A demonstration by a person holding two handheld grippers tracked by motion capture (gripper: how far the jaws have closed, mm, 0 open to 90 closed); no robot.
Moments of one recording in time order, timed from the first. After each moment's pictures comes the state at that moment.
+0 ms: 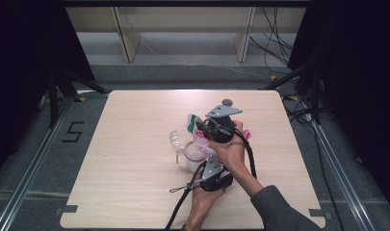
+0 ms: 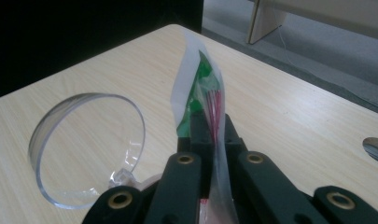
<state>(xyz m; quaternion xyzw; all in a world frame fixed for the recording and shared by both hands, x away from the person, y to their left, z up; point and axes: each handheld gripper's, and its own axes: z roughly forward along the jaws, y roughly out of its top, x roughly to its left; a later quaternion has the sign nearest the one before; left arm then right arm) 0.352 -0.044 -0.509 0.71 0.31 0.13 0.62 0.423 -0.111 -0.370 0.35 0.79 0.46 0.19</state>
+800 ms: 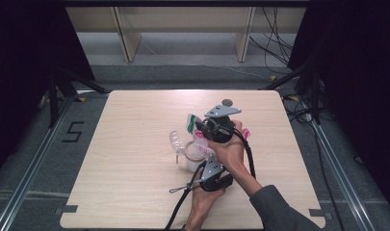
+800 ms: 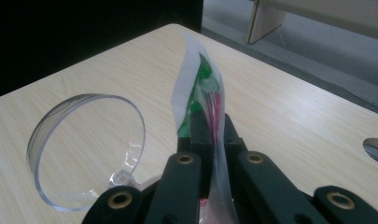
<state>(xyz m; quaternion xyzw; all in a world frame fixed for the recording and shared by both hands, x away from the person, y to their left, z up) 0.349 -0.043 -0.506 0.71 0.31 0.13 0.62 0.425 -0.110 -0.371 0.33 0.80 0.45 0.20</state>
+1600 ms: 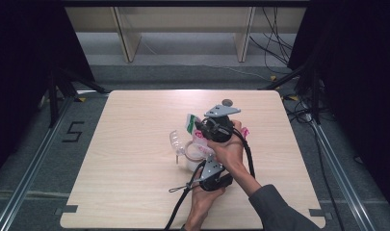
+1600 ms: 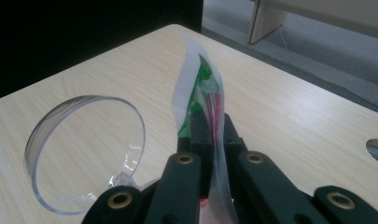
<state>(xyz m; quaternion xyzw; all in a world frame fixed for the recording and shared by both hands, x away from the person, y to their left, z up) 0.351 -0.042 -0.505 0.70 0.30 0.12 0.63 0.427 -0.108 -0.372 0.34 0.80 0.45 0.20</state>
